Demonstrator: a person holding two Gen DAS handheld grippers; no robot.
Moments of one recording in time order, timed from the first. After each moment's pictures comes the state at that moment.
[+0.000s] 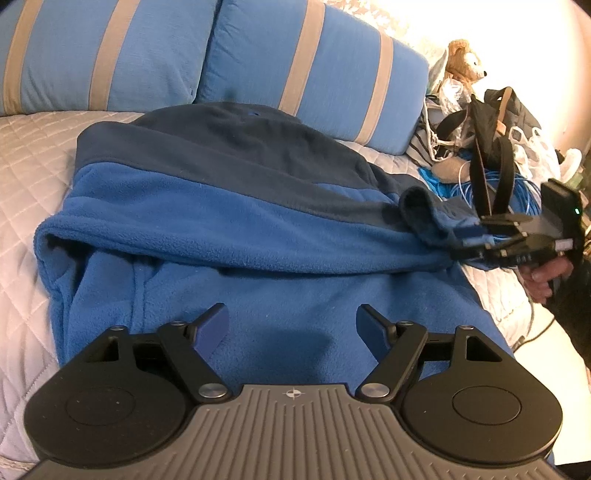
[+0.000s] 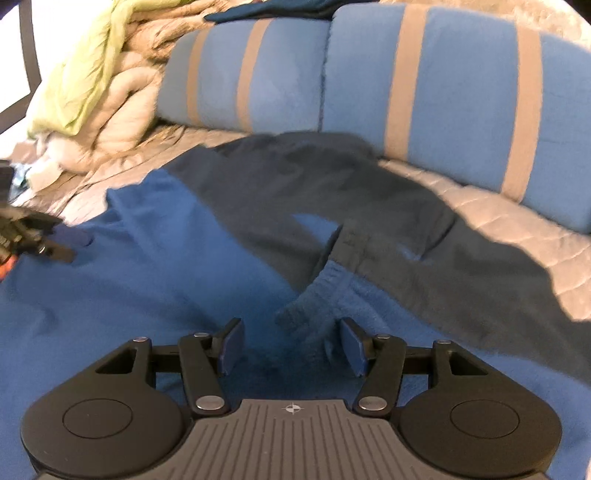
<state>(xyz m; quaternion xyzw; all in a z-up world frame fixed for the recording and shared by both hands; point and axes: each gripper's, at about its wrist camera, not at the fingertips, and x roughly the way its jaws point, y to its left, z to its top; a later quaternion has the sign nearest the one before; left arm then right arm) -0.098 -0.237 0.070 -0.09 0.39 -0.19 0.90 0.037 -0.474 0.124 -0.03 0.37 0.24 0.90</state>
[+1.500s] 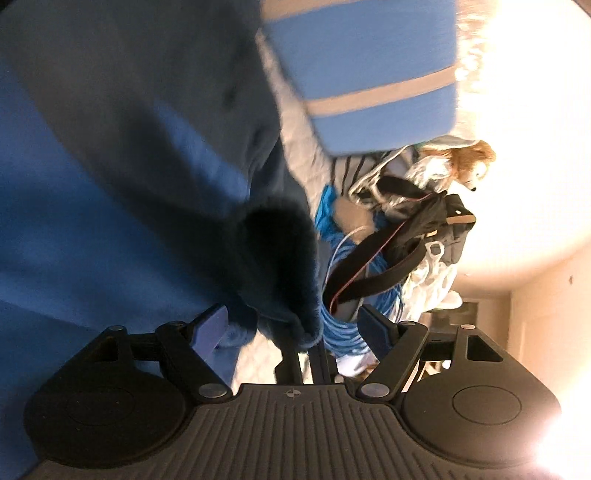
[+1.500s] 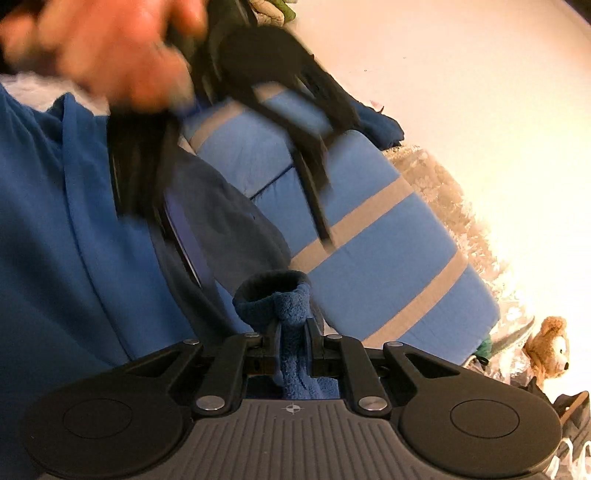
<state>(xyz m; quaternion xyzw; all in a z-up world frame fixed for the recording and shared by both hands) 0.068 -0.353 0.052 -0.50 0.54 -0.26 0.63 0.003 -0.340 0.120 -0.39 0.17 0.02 0.90</state>
